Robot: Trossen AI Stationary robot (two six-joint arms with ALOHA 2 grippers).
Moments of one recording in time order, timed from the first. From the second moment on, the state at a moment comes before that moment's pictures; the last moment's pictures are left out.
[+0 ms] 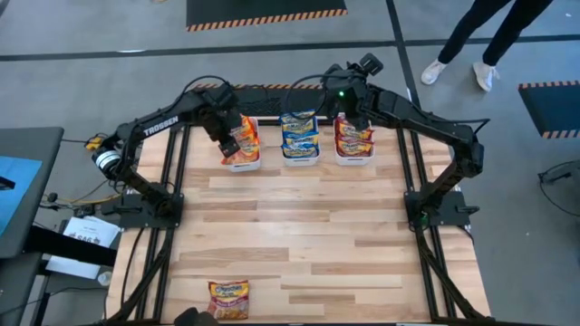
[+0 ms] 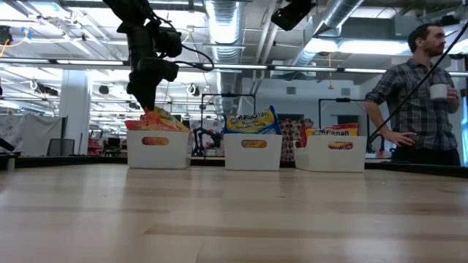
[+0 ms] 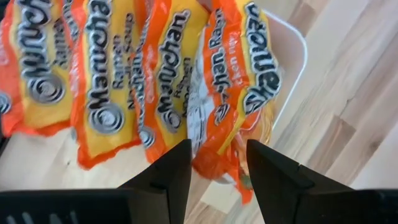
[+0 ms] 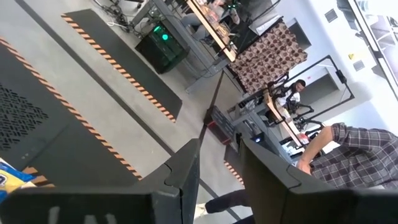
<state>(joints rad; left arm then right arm) 0.79 1.52 1.28 -1.04 0.11 0.20 -0.35 1.61 1.77 -0.60 1.15 -0.43</state>
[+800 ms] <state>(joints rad) 0.78 1.52 1.22 -1.16 0.15 0.02 -0.35 1.61 1.77 -0.79 1.15 -0.28</state>
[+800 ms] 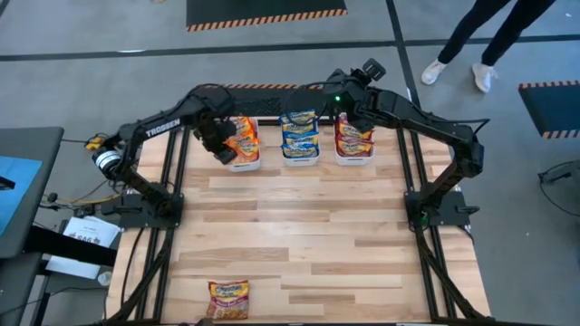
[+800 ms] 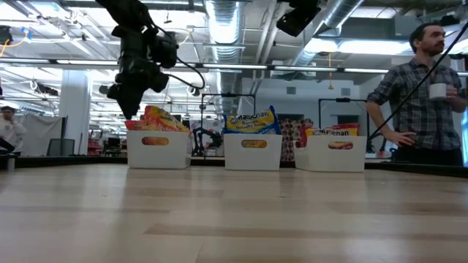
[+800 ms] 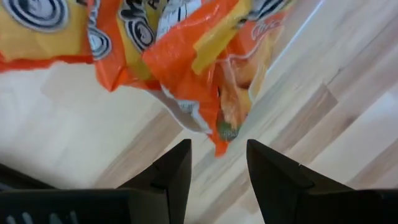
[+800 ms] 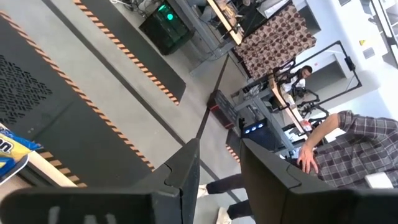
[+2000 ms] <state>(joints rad) 0.78 1.65 1.09 -0.93 0.20 -0.02 -0.35 1.61 1.77 -0.79 1.15 -0.28</state>
